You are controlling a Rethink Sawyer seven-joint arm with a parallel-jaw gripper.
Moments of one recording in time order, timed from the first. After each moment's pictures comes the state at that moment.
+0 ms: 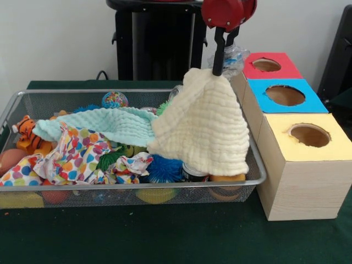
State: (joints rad) arm -0.06 -0.78 -0.13 1.55 0.08 0.65 0.43
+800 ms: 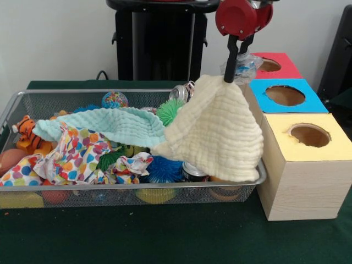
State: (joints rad) arm 0.00 -0.73 -0.17 1.49 0.09 0.68 0.54
